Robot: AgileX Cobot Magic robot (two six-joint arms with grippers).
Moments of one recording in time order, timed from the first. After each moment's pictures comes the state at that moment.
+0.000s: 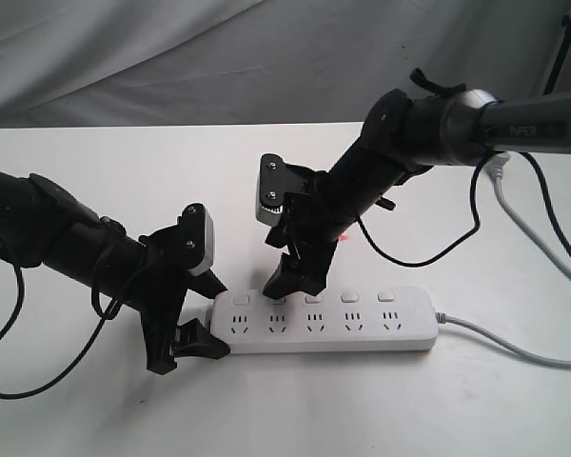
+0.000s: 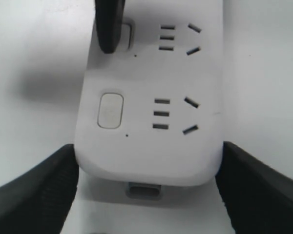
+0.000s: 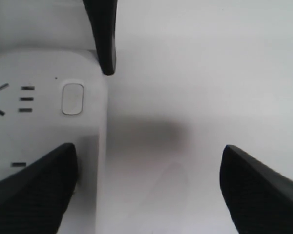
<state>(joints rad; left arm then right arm) -0.31 1.99 -0.94 -1.14 0.67 2.09 0.17 2.23 -1.54 0.70 0.85 -1.57</state>
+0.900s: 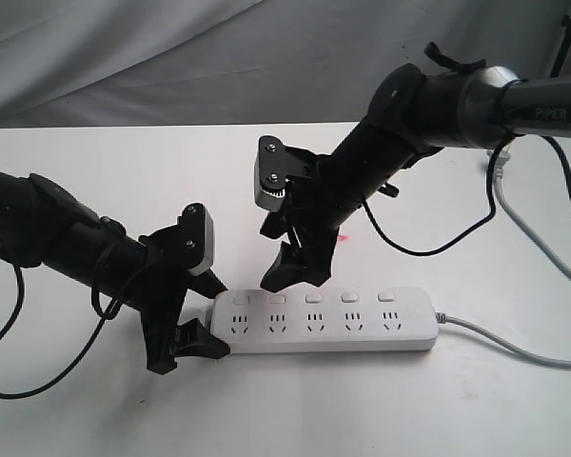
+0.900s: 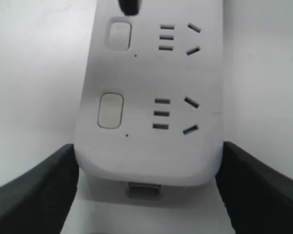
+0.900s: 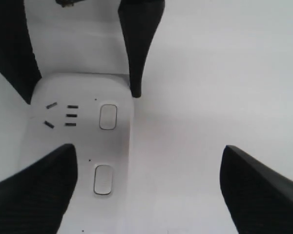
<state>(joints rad) -0.31 1.99 -0.94 -1.14 0.67 2.09 0.17 2.16 -1.54 0.73 0.92 -1.59</state>
